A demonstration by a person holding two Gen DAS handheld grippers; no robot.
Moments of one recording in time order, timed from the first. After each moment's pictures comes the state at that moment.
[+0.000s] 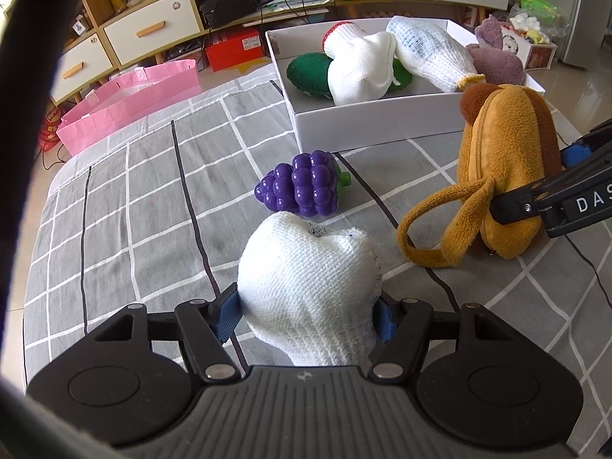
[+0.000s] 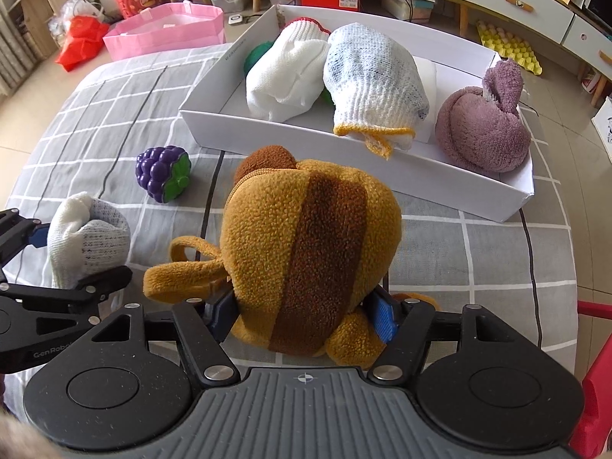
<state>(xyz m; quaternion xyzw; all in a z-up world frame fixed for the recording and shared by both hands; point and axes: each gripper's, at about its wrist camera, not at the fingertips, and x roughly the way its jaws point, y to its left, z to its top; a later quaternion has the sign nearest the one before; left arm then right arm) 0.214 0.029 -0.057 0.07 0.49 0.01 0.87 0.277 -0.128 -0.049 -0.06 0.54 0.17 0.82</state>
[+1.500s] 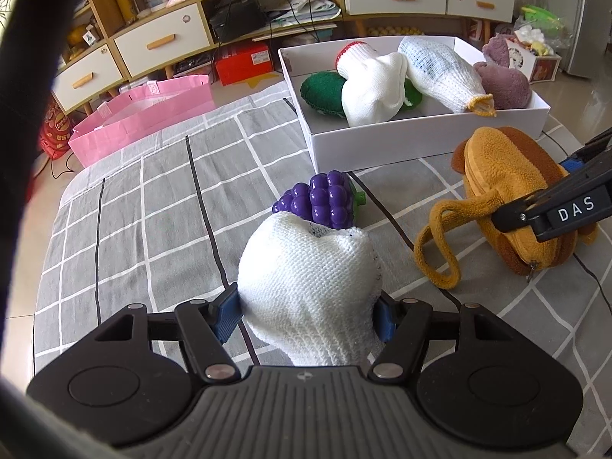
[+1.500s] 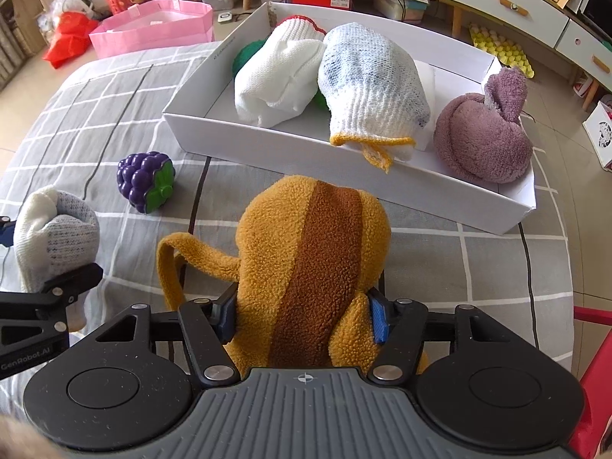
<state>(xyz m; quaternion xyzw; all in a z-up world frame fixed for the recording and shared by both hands) 0.212 0.033 -0.046 0.07 0.47 0.02 0.88 0.283 -0.125 -0.053 -0.08 0.54 0.15 0.82</state>
